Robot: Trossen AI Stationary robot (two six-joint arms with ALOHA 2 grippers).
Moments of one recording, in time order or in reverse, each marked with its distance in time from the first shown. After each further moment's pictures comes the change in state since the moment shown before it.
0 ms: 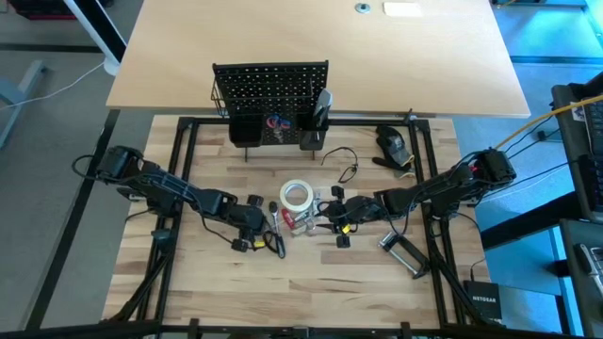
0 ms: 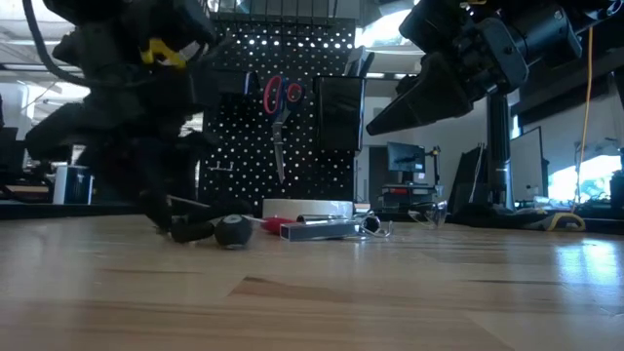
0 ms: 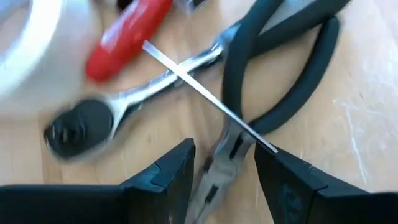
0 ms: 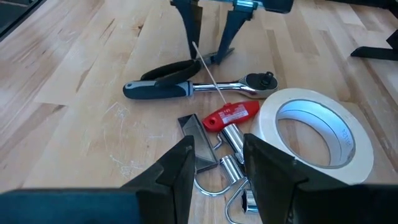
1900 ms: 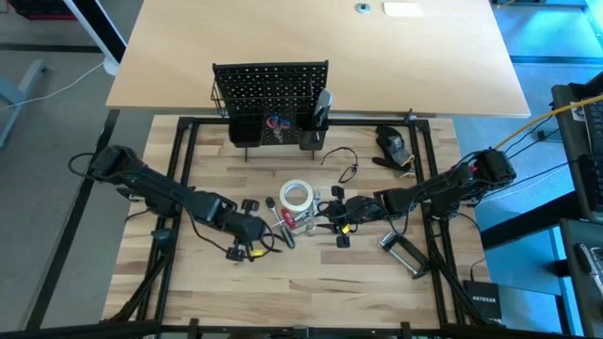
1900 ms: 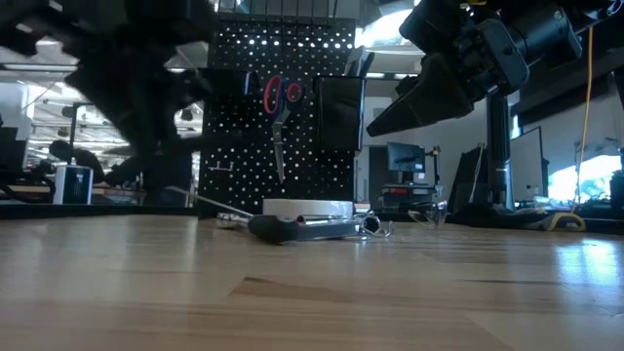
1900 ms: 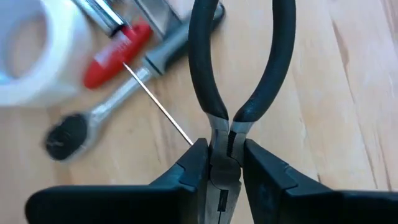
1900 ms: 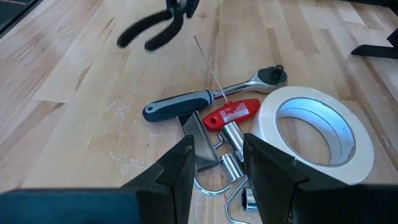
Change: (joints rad) left arm -0.124 -0.057 0.268 -0.419 -0.026 -0.207; right arm 0.000 0.000 0.000 -0.006 0.000 0.000
